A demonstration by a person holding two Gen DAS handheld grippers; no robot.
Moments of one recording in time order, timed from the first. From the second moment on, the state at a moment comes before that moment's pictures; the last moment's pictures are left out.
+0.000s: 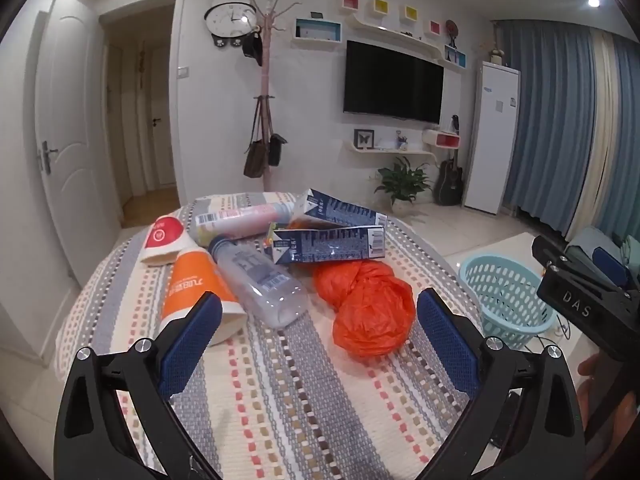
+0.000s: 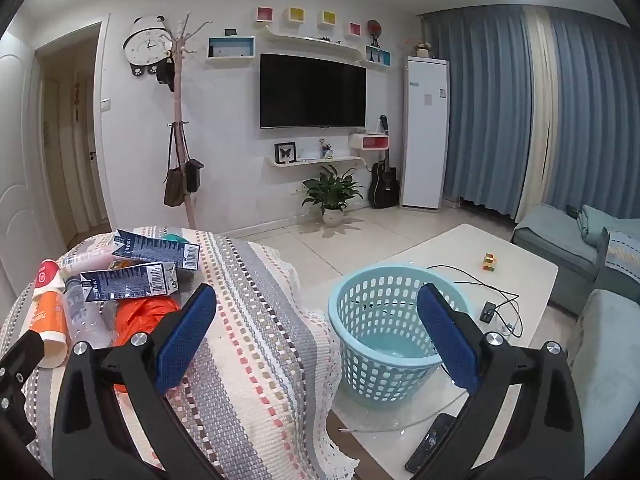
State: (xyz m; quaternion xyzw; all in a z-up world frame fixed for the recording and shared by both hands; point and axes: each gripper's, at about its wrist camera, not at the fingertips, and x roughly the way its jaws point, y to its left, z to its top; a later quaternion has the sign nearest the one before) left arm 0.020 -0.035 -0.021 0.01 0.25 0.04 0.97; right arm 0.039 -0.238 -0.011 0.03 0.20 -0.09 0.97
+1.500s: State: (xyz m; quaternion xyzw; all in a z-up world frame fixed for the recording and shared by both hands) left arm -0.021 0.012 -0.022 -0.04 0.27 0.06 0.96; right arm 0.036 -0.174 -0.014 -0.01 0.23 -0.06 0.97
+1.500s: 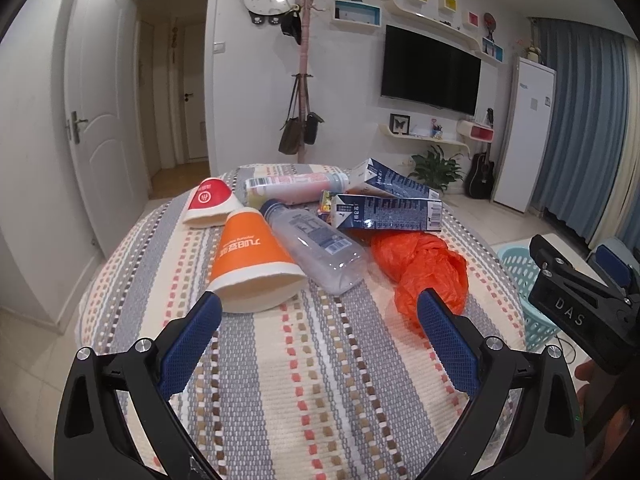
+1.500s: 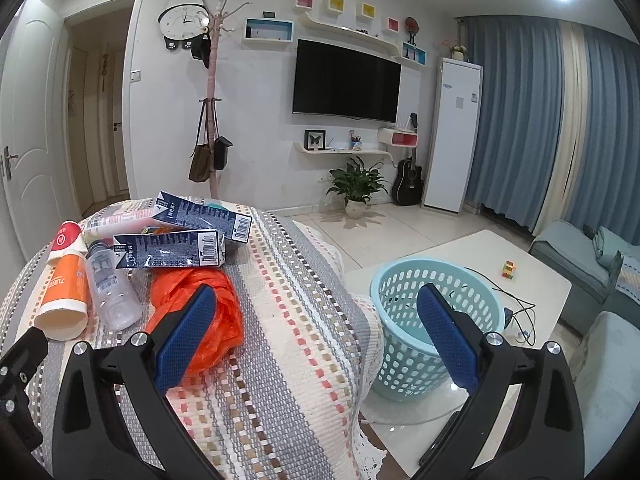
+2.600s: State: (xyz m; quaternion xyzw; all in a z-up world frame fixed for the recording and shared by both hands) left arm -0.024 0.000 -0.017 -0.03 0.27 0.05 0.96; right arm 0.038 -0.202 -0.017 0.03 0.23 -0.08 0.97
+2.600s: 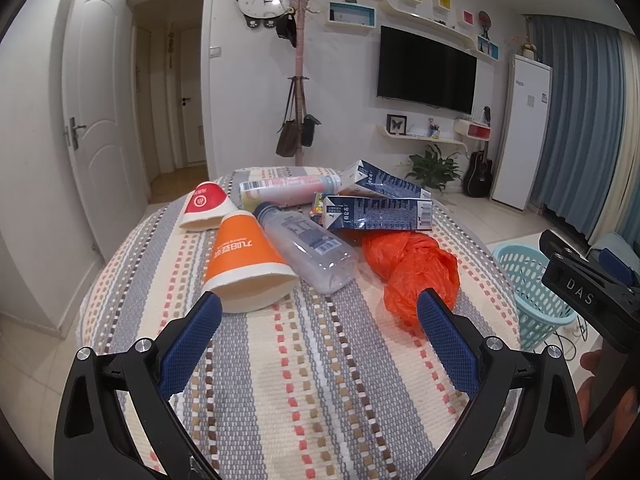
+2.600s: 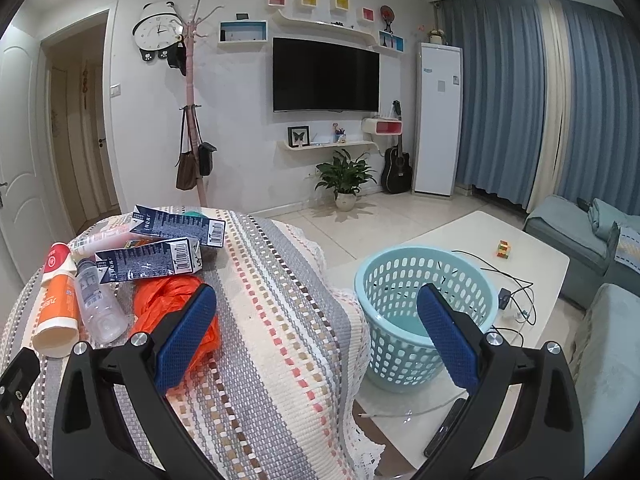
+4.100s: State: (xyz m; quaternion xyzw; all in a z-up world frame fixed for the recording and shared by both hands) left arm 0.143 0.126 -0.092 -0.20 0.41 0.04 0.89; right arm 0.168 -0.115 -0.091 0.03 0.44 0.15 0.88
